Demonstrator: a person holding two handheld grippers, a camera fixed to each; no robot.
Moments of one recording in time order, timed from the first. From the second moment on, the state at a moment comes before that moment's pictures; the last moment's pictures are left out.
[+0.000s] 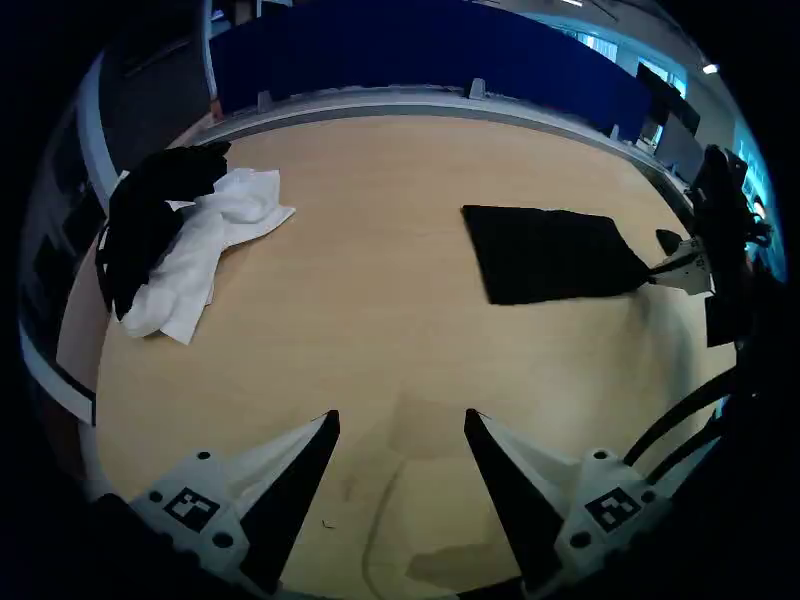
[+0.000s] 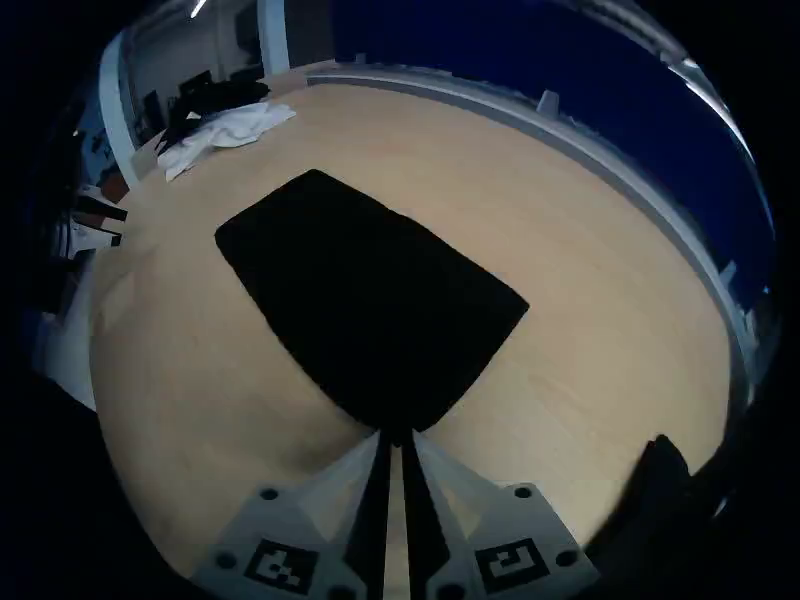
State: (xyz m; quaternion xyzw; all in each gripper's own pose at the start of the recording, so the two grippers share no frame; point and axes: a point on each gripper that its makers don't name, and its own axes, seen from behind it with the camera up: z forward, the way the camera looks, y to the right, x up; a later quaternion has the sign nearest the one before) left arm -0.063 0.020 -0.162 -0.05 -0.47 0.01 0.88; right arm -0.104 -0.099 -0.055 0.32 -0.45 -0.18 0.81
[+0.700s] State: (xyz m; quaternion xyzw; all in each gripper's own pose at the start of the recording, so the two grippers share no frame) left arm -0.039 0.019 -0.158 -0.04 -0.44 -0.03 0.90; right arm -0.008 -0.170 0.002 0.37 -0.36 -0.25 0.82
